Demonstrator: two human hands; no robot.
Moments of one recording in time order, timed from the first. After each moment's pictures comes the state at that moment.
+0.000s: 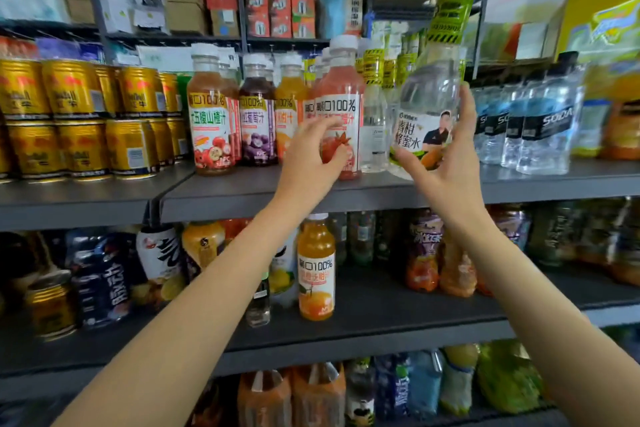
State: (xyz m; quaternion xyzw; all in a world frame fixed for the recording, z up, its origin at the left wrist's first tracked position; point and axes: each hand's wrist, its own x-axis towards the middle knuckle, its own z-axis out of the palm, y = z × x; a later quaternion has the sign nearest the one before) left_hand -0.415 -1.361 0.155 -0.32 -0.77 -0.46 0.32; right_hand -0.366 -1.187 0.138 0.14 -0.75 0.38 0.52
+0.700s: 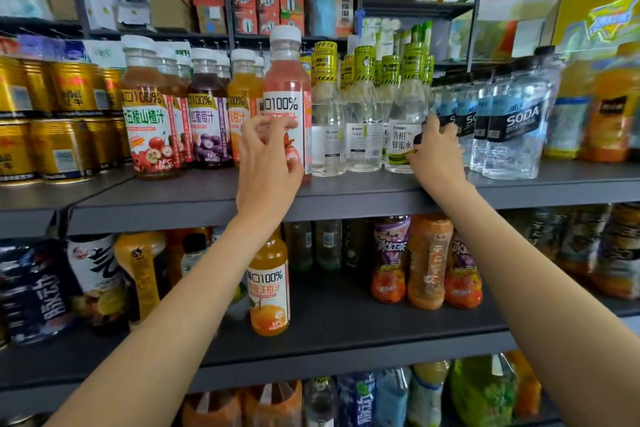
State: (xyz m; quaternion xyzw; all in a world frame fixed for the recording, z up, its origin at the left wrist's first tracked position) left_hand -0.441 -1.315 0.141 -0.19 -0.81 -0.32 0.45; right_hand -0.449 -1.083 0.157 -0.14 -0.89 0.18 0.39
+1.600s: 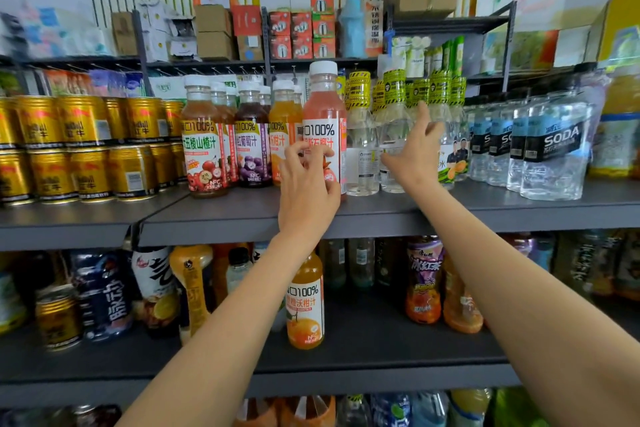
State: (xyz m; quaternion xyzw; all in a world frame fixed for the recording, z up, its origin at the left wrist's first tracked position) left_hand -0.440 -1.316 0.140 -0.19 -0.82 -0.30 0.45; right_hand -0.474 -1.150 0.179 -0.01 -0.83 0.33 0.46
